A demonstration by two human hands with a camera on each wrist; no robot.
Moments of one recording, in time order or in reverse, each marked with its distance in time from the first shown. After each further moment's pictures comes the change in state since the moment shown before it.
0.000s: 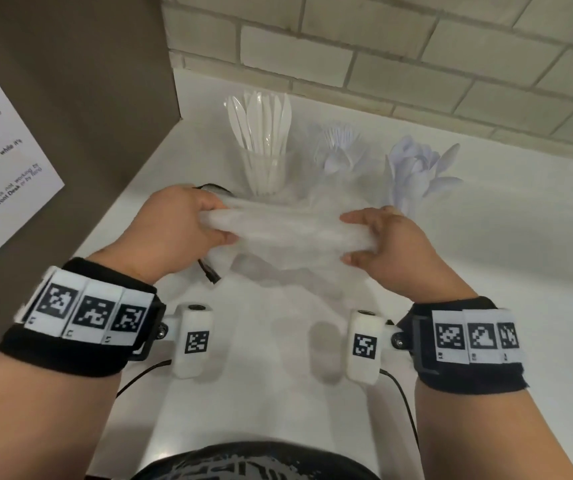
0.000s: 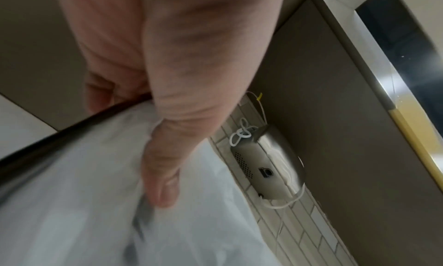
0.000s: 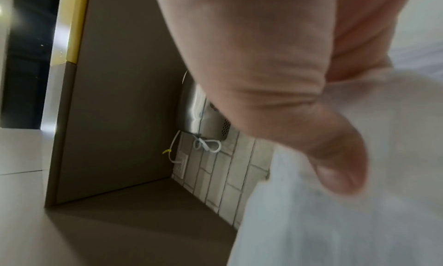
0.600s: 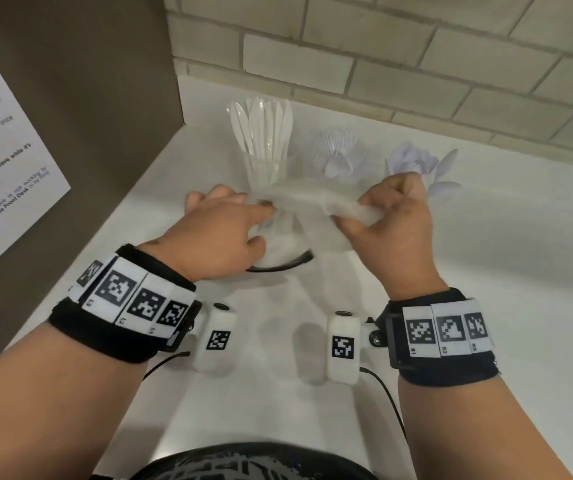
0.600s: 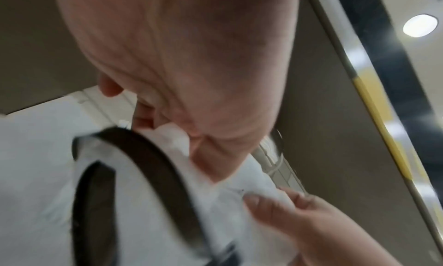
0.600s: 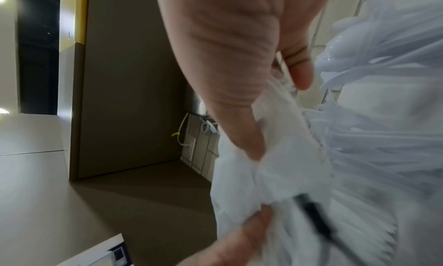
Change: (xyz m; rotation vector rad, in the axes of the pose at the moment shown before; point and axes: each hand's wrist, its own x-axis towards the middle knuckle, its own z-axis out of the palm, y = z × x) left_hand 0.005 0.028 0.014 0.361 -0.230 0.243; right_hand 0.012 -0.017 0.015 0.249 0.648 -0.180
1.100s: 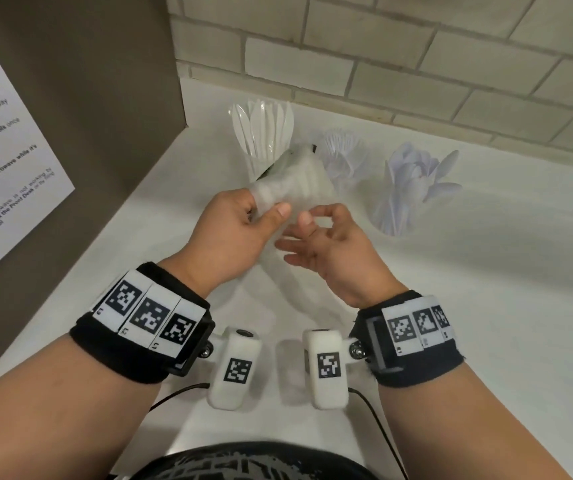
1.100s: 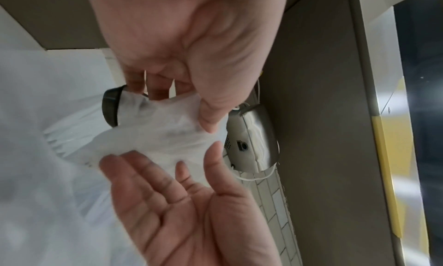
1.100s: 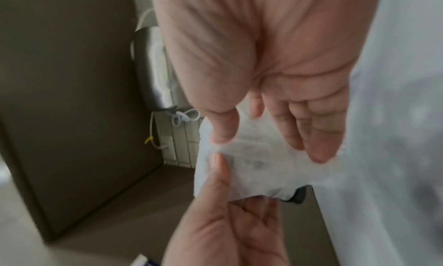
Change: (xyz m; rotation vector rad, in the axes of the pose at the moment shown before) left_hand -0.005 0.024 0.012 -0.944 0.422 -0.017; right_hand -0.019 -0.026 0.027 0.873 -0.564 0.656
